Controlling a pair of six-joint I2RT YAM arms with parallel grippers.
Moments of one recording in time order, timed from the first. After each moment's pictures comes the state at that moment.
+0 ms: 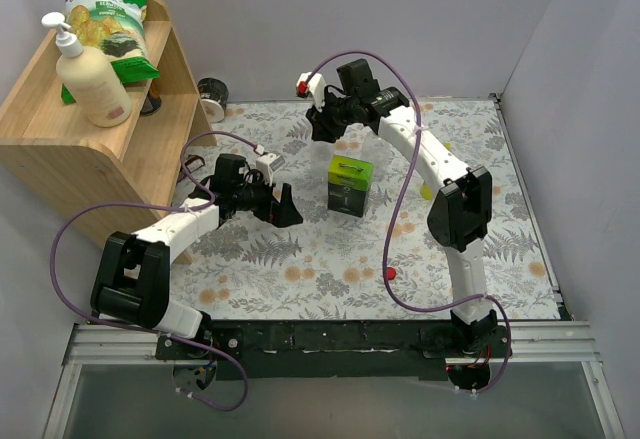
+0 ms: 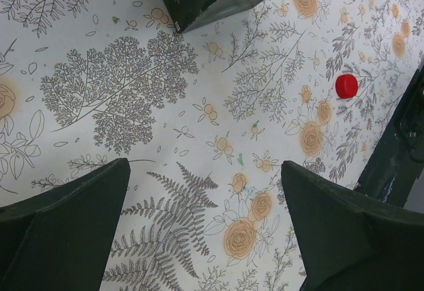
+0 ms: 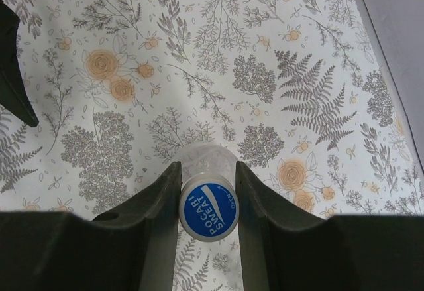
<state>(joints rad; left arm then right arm) -0.31 1.45 0.82 -0.12 0.69 -0.04 0.57 2.13 2.15 -0.73 -0.47 -0.53</state>
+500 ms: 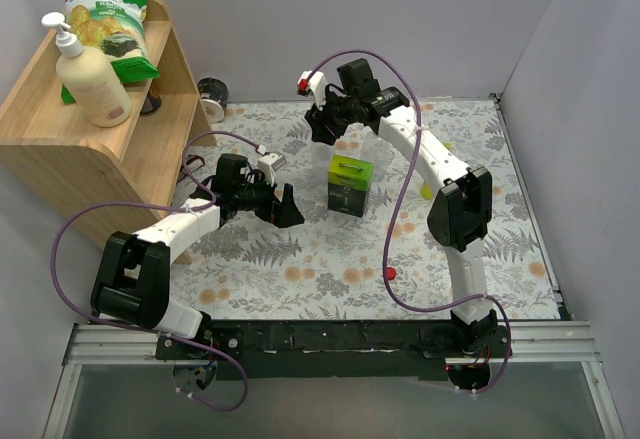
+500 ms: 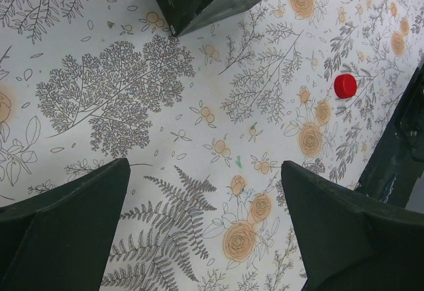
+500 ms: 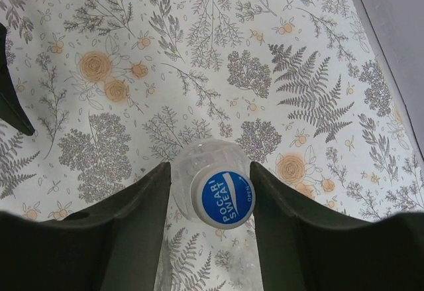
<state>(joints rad) -0.32 1.45 0.82 -0.11 0.69 -0.04 0.57 2.13 2.15 -0.72 -0.45 -0.49</state>
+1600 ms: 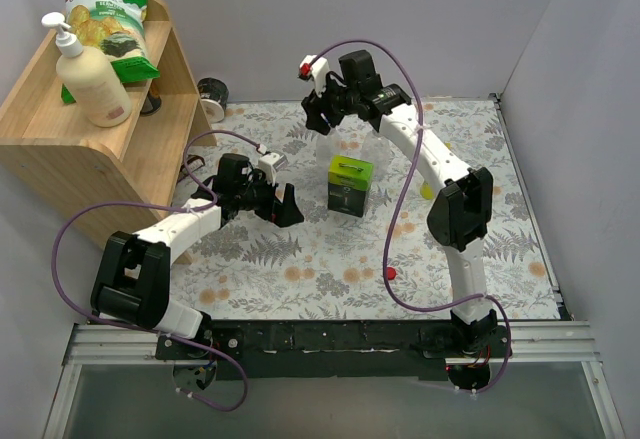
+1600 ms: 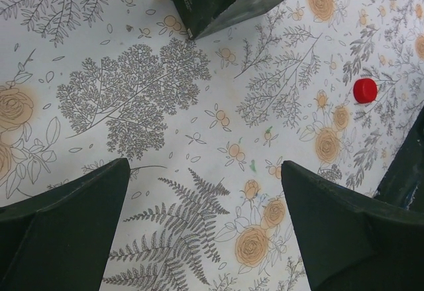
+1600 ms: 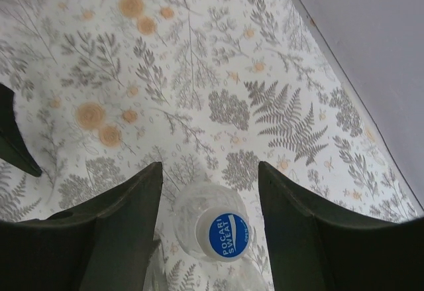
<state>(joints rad) -0.33 1.45 0.82 -0.10 0.64 -0.03 0.57 2.14 2.19 -0.64 -0.40 -0.40</state>
